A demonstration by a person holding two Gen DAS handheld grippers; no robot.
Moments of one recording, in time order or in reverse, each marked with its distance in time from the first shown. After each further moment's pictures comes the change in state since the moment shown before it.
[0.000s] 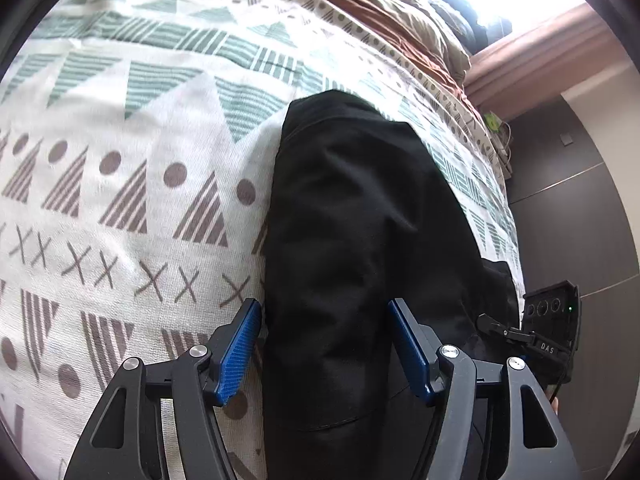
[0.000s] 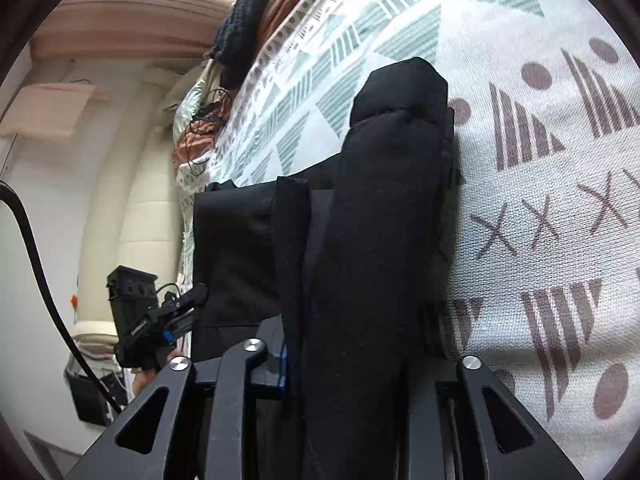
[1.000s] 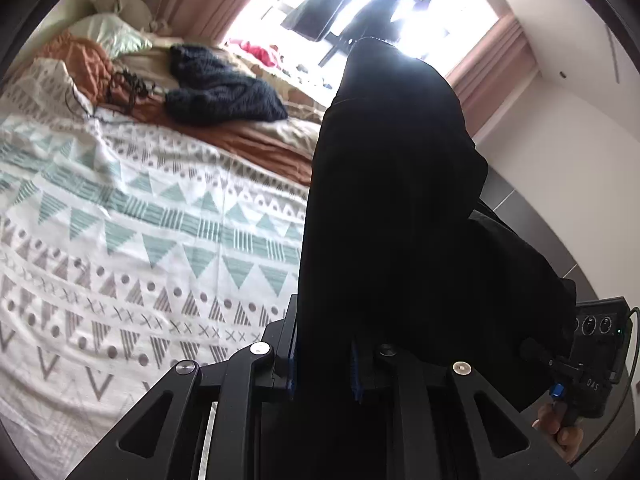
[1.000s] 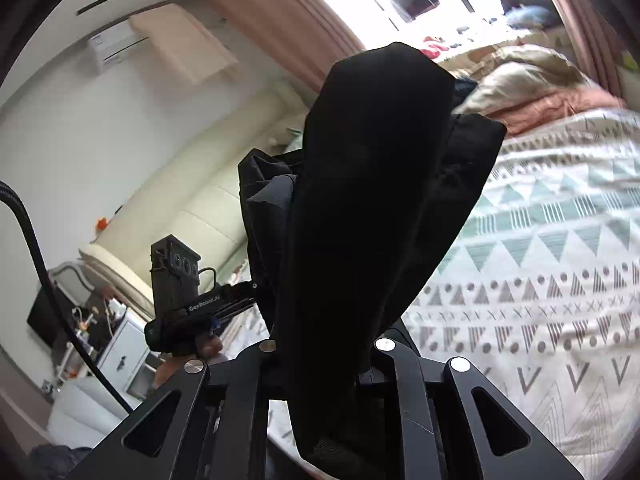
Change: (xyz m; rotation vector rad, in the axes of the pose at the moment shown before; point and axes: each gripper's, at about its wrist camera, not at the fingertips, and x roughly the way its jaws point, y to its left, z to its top) left arm -0.275 -0.080 -0.067 0.191 -0.412 -0.174; right arm -0.146 0.313 -0.129 -0.507 -0.301 -0.004
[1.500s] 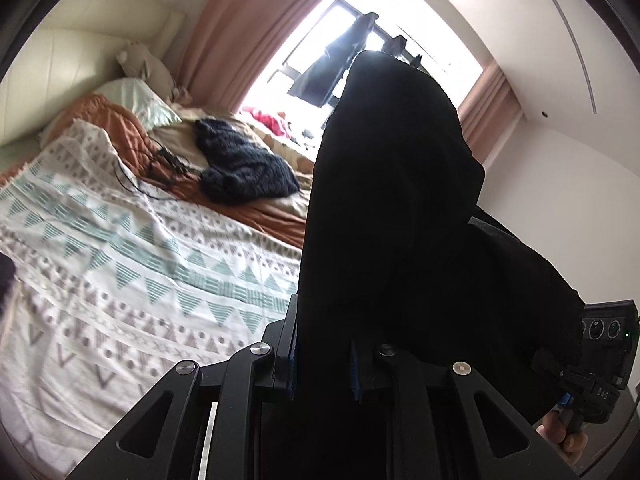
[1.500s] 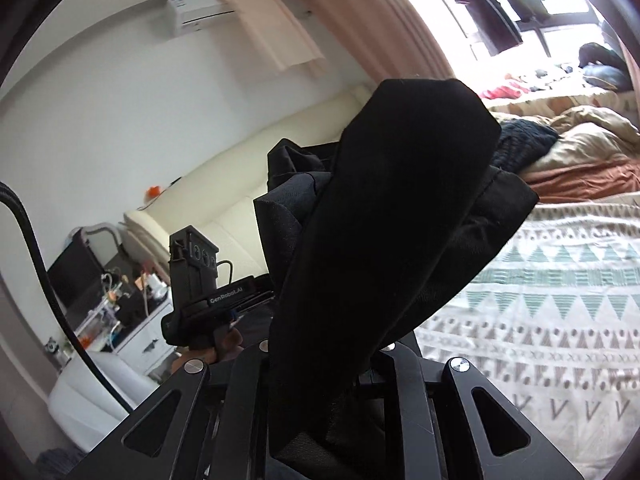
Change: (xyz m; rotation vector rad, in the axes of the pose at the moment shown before) left arm -0.179 0.035 0.044 0.019 -0.196 0.021; right arm 0.028 0.190 0.005 -0.191 -0.017 0.125
